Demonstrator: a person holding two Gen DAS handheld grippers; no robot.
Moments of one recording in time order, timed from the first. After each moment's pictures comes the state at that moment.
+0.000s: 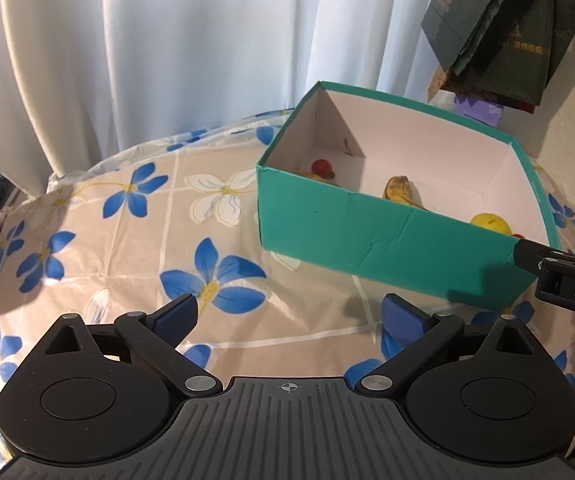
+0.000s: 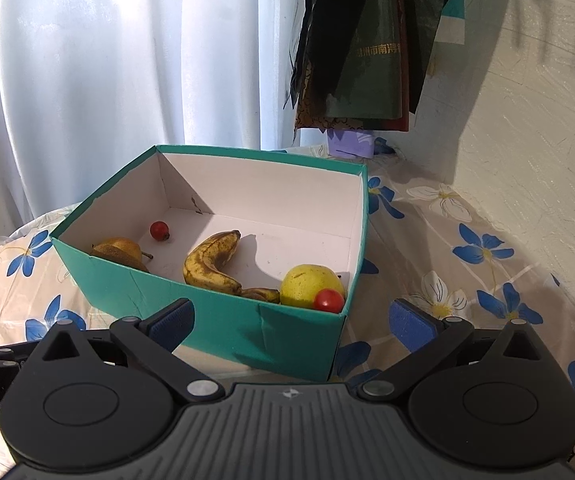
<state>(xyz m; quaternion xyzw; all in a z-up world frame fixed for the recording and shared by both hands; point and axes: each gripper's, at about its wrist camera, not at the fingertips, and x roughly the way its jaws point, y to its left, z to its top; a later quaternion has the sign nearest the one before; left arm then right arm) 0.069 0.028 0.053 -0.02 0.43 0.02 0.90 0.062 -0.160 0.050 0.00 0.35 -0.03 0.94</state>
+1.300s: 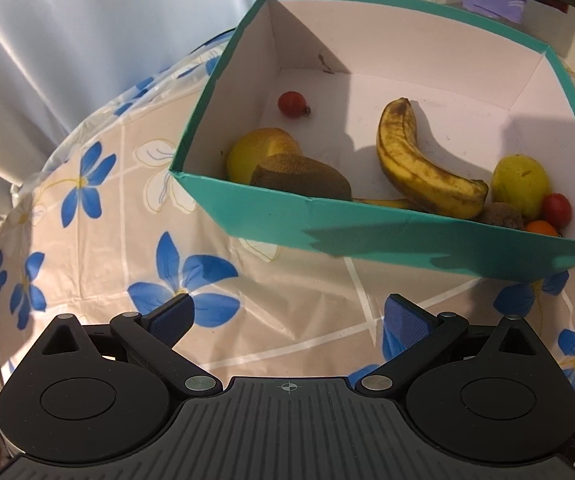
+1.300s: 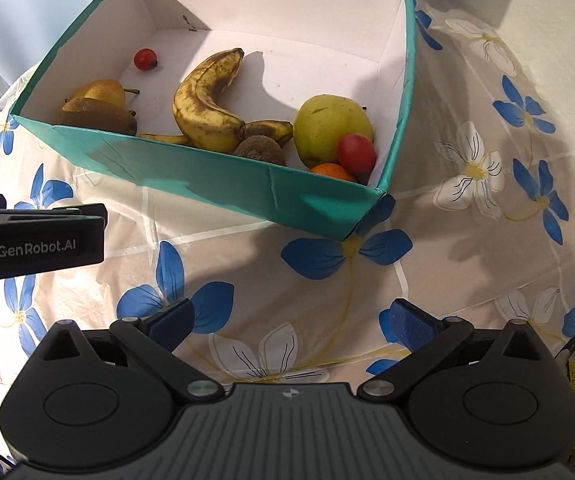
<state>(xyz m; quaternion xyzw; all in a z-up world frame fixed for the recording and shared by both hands) 0.176 -0.013 0.026 0.07 0.59 0.00 0.80 0.122 -0.155 0.021 0.00 0.64 -0.02 0.77</state>
